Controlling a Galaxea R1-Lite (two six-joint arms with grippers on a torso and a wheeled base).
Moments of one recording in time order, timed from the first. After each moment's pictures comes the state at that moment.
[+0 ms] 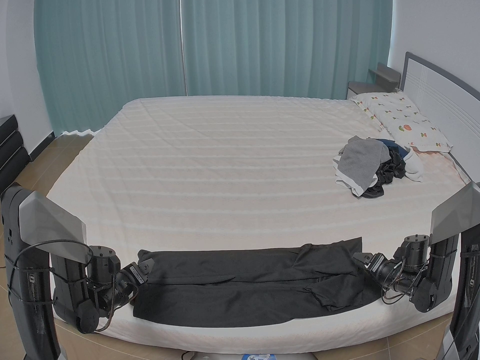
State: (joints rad) left arm -0.21 2.31 -0.18 -1.55 0.16 -0.73; right arm 0.10 2.34 -0.21 -1.55 0.10 0.80
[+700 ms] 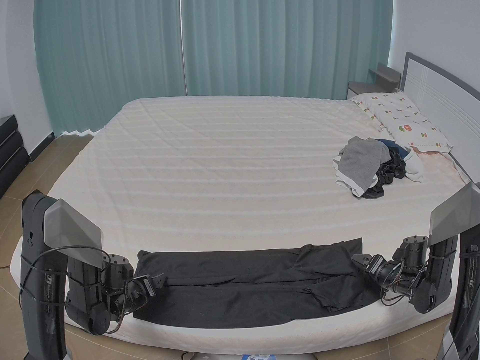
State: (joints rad) left arm -0.23 2.44 -0.24 -1.53 0.14 -0.52; right arm 0.11 2.35 -0.21 -1.55 0.10 0.80
